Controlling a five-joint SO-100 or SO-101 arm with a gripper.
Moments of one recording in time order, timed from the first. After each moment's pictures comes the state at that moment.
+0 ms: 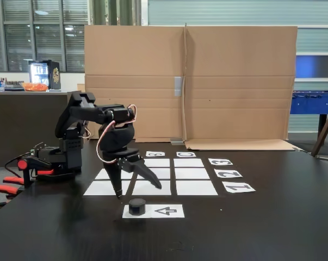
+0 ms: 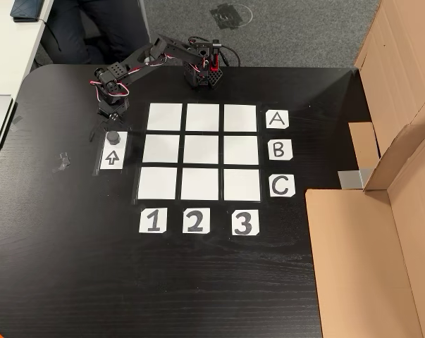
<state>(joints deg) 44.8 42.3 42.4 87.9 -17.6</state>
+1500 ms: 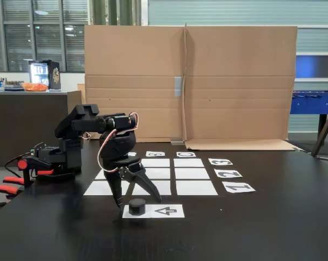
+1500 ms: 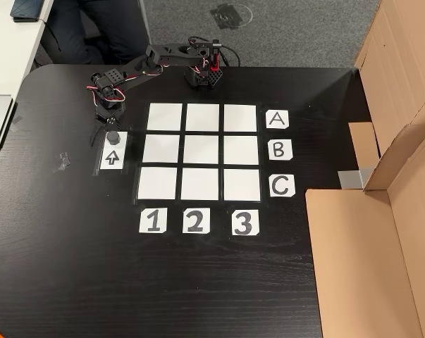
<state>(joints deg) 45.8 29.9 24.3 93.9 -20.7</state>
